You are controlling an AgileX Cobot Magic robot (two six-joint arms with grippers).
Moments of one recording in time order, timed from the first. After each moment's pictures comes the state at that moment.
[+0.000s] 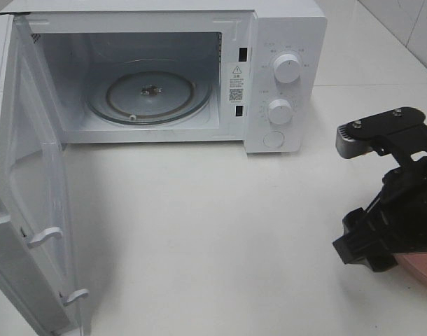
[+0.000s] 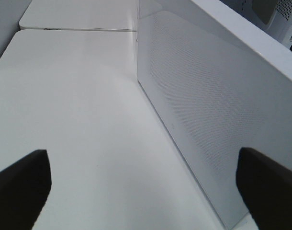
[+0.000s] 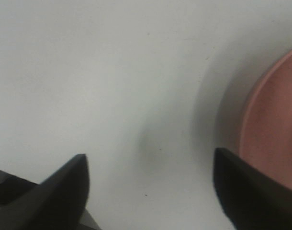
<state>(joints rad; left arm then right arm) 0.06 -0.01 -0.50 -0.17 1.04 0.12 0.56 1.25 -0.58 -0.18 0.58 0.25</state>
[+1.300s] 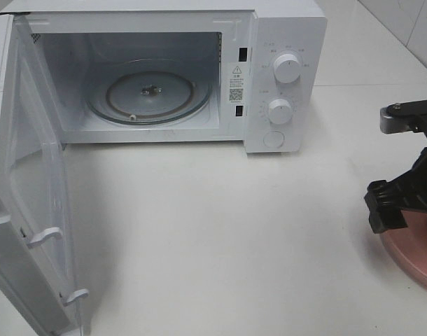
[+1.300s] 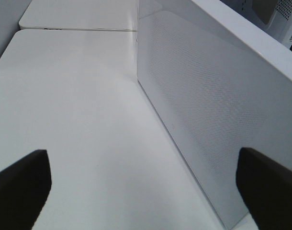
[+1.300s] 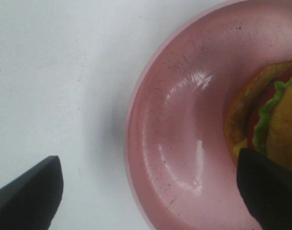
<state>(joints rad) 0.06 -0.01 -0.50 -0.17 1.04 0.12 0.24 1.48 -0.67 -0.26 0.55 0.26</state>
